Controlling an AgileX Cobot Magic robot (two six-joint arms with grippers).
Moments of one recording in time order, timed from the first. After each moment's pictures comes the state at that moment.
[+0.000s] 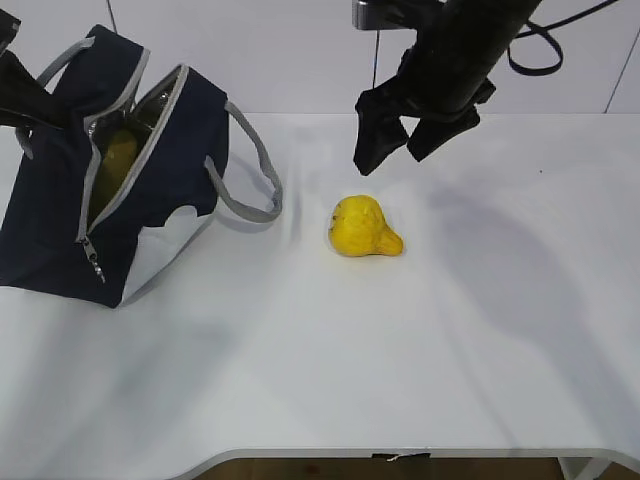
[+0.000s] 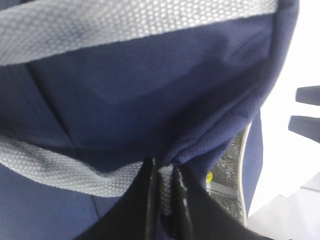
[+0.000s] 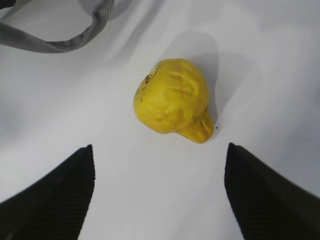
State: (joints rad) left arm 0.17 1.91 -1.59 -0.85 1.21 0.41; right arm 0.32 2.01 -1.87 0.24 1.16 -0.27
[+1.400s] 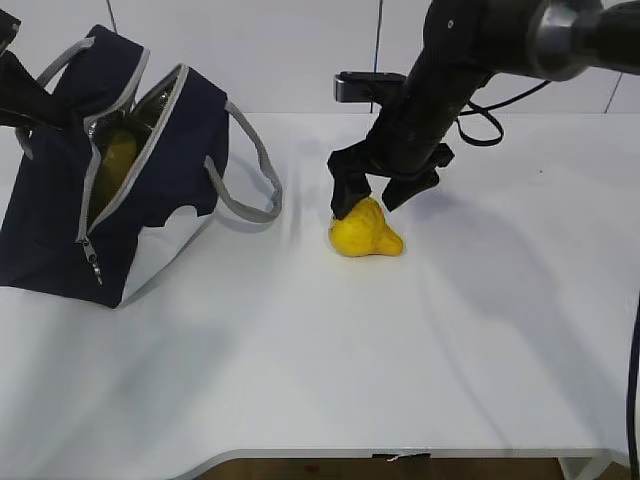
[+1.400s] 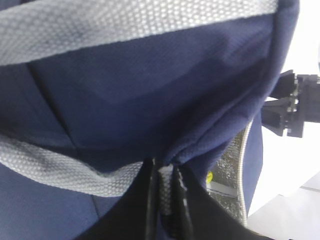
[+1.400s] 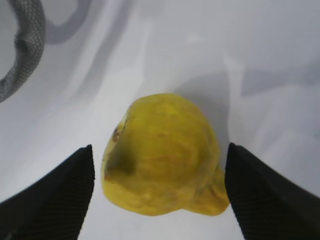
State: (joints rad) left arm 0.17 1.91 -1.59 -0.85 1.21 0.41; right arm 0.32 2.24 -1.92 0.28 1.03 -0.20
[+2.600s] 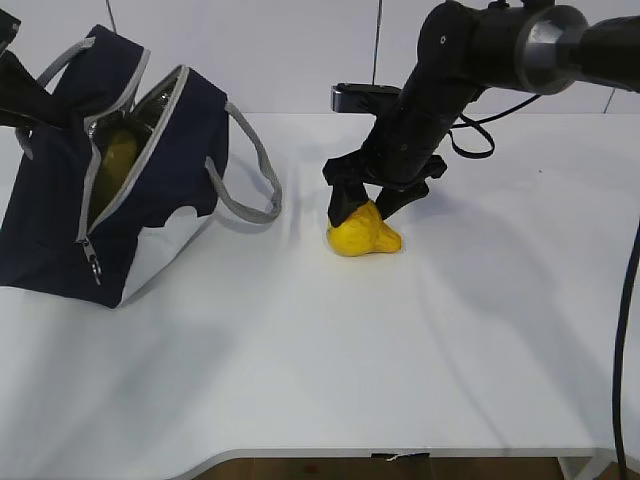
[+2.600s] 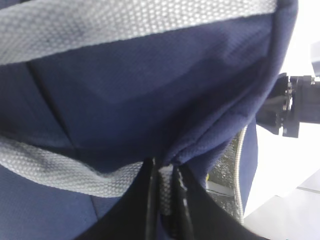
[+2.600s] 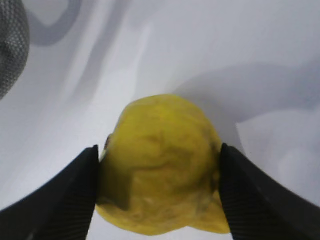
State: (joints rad) left arm 0.17 1.91 -1.59 -0.85 1.21 0.41; right arm 0.32 2.28 -1.93 0.31 1.02 -0.19
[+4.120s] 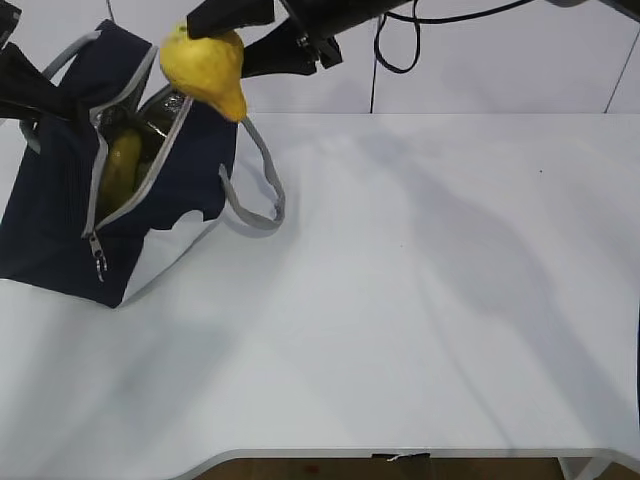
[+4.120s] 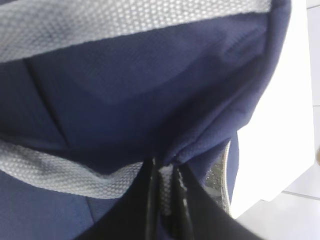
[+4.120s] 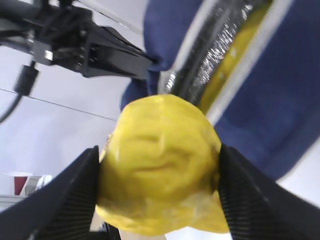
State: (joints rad) left arm 0.17 1.91 -1.59 -0.90 1.21 0.41; right arm 0.32 2.28 -2.28 1.09 1.23 -0.39
